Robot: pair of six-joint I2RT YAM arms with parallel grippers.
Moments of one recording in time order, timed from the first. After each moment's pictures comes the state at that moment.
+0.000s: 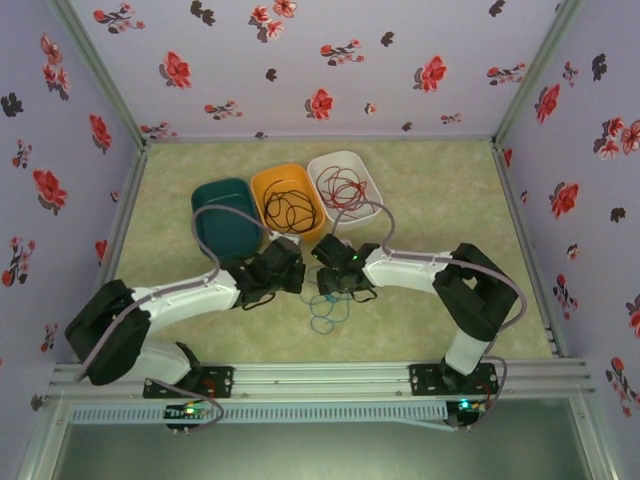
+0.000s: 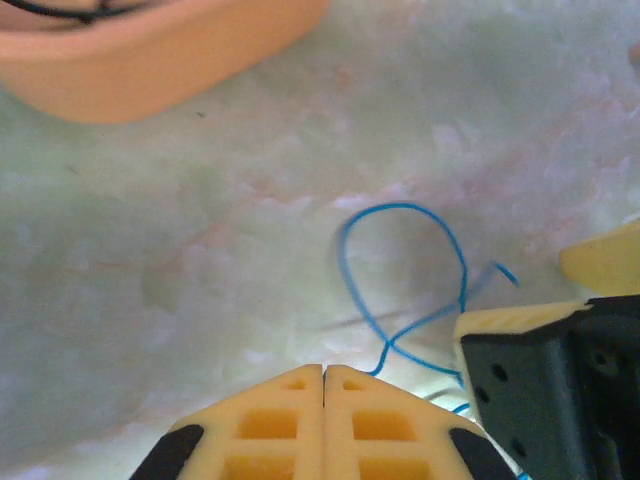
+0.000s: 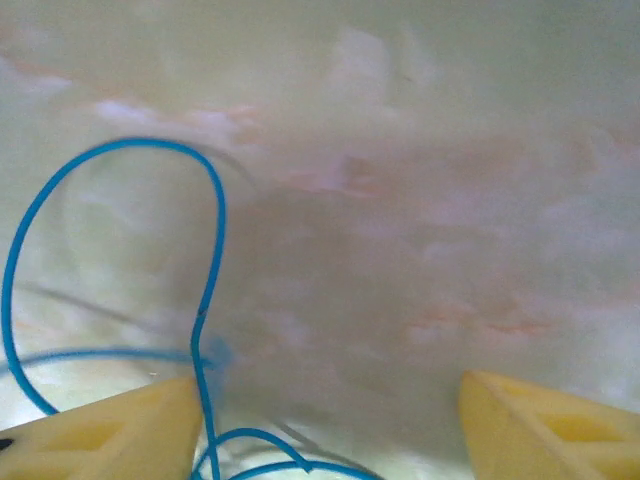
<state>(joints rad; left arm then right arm) -0.91 1.36 0.73 -0.27 -0.19 -0.60 0.91 1.72 0.97 -0.50 0.14 0.71</state>
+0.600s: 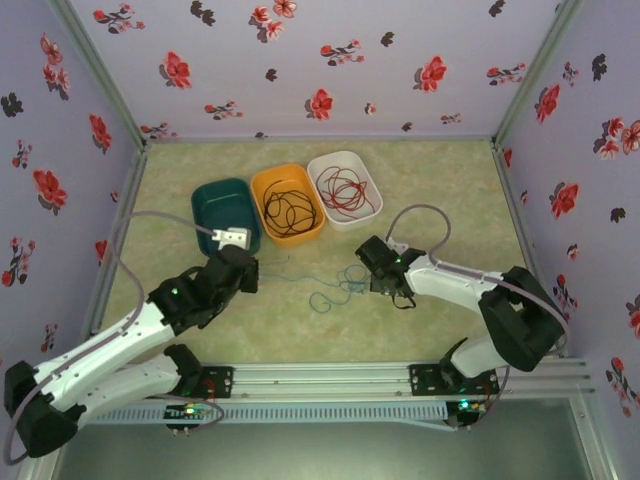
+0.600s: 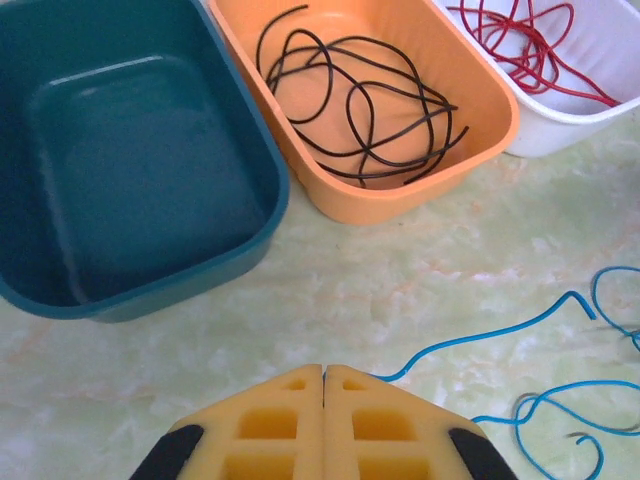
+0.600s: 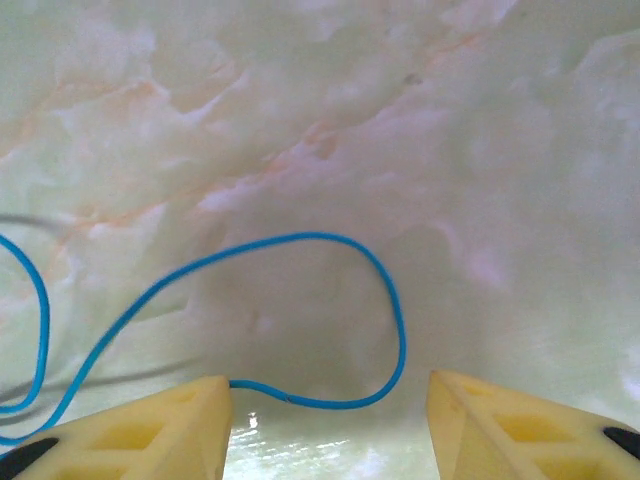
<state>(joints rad) -0.87 0.83 0.70 -0.61 -0.48 -0.52 0.72 1.44 0.73 -0.62 0.33 0.82</state>
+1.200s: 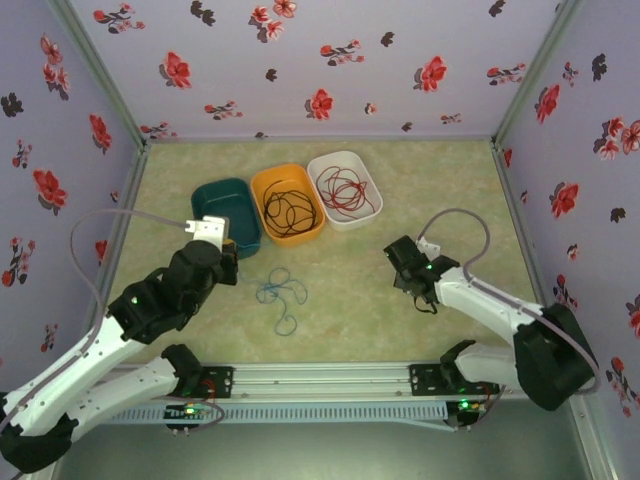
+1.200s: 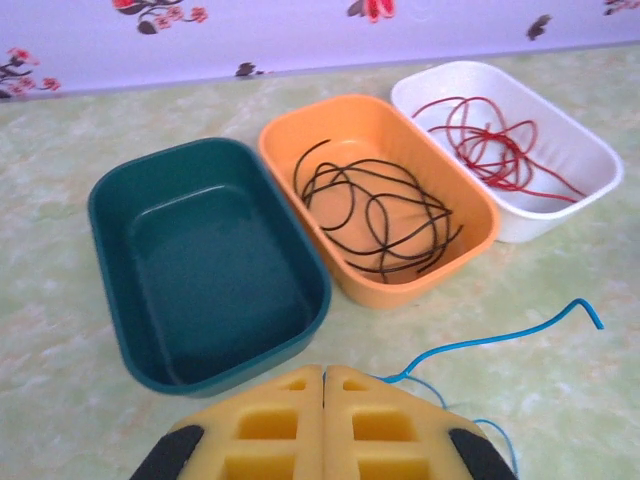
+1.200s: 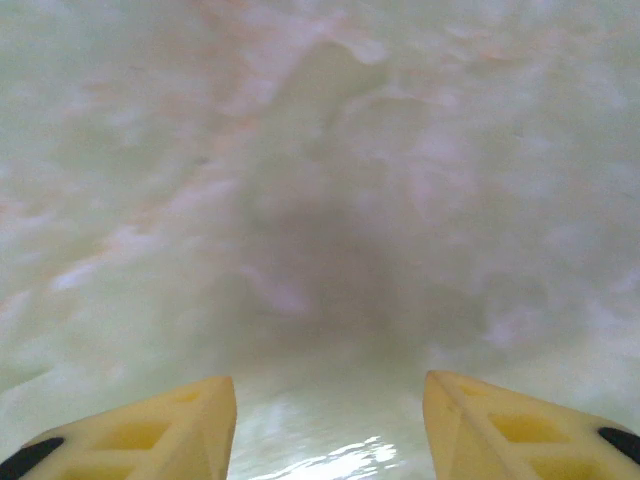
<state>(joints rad) -0.86 0.72 0.87 -0.72 -0.54 -0.36 0.60 1.18 0.61 -0.63 0.36 0.82</state>
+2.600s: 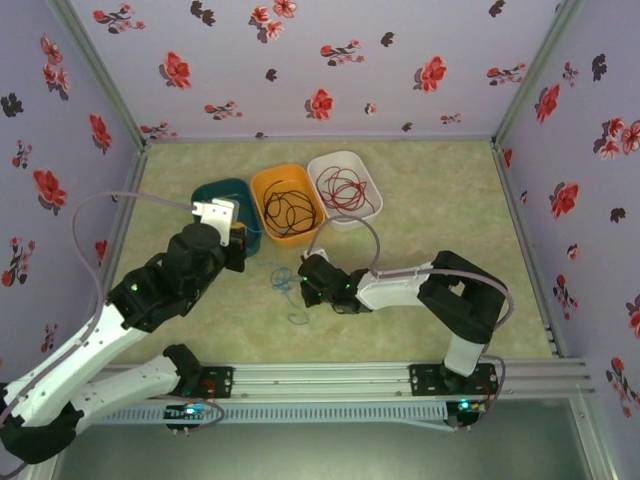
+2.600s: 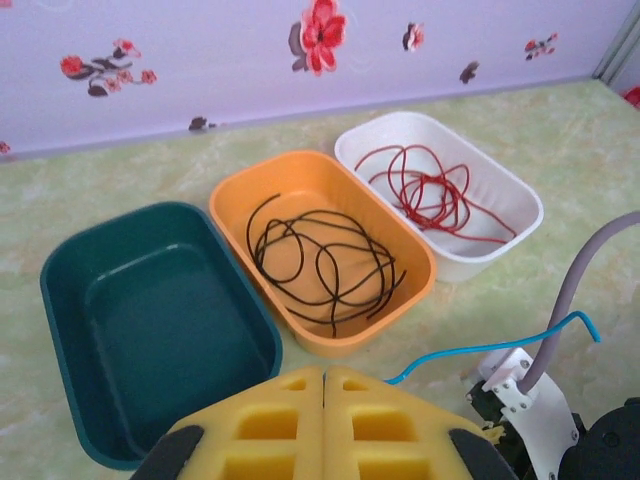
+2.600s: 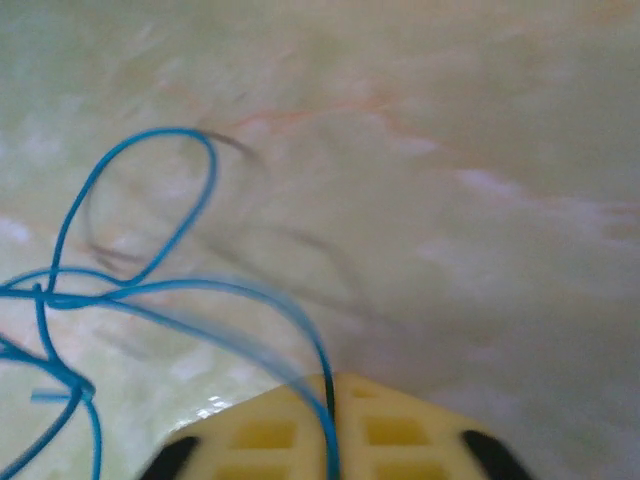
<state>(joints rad) -0.86 0.80 1.00 -0.67 -0.48 -0.28 1.05 1.74 0.83 -0.01 0.20 0.62</state>
